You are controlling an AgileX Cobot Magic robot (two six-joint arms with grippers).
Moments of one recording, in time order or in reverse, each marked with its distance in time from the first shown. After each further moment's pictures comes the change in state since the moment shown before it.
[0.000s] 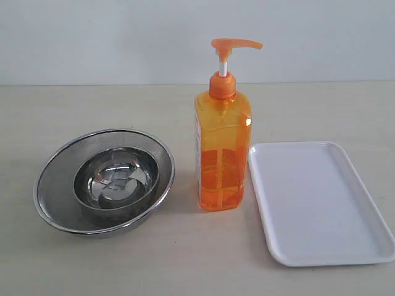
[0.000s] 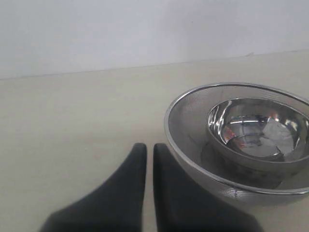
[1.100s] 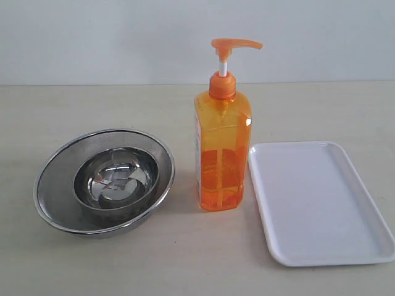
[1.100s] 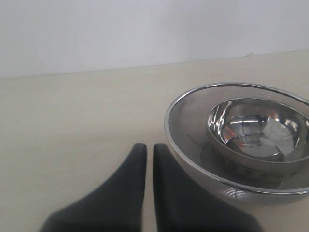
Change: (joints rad) left arm 0.000 0.000 0.000 0.000 0.000 0.000; right arm 0.000 0.000 0.000 -0.003 0.003 -0.008
